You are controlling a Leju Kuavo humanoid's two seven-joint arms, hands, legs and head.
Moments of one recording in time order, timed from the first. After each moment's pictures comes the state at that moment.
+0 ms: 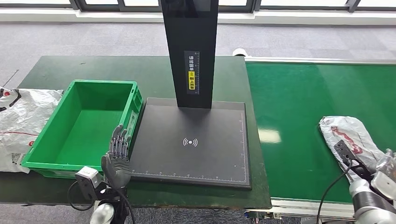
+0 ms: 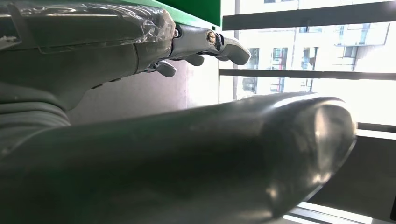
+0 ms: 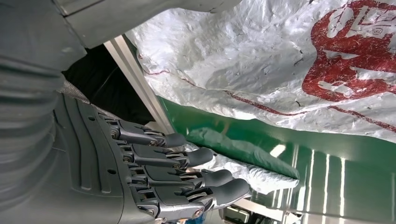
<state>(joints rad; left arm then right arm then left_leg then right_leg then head) 0.03 -0.31 0.05 -1.39 -0.11 -0.11 -0.61 -0.53 -0.31 -0.65 -0.32 1.49 -0.31 0.07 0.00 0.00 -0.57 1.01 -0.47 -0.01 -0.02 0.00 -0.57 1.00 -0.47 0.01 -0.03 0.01</state>
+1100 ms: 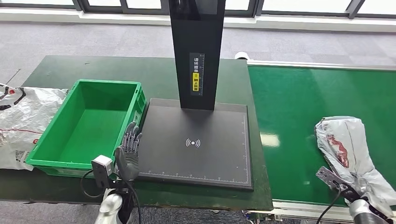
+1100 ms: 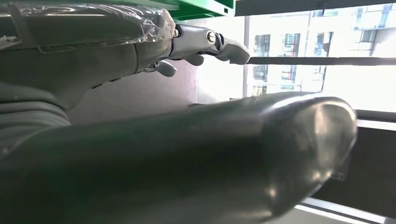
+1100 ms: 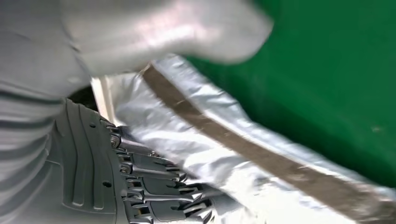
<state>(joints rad) -0.09 -0.28 0.03 -1.20 -0.11 -0.12 -0.61 -0.33 -0.30 -0.64 -0.34 1.45 0.08 -0.13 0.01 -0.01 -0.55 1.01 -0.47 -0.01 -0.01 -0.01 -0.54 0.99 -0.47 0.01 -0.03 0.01</state>
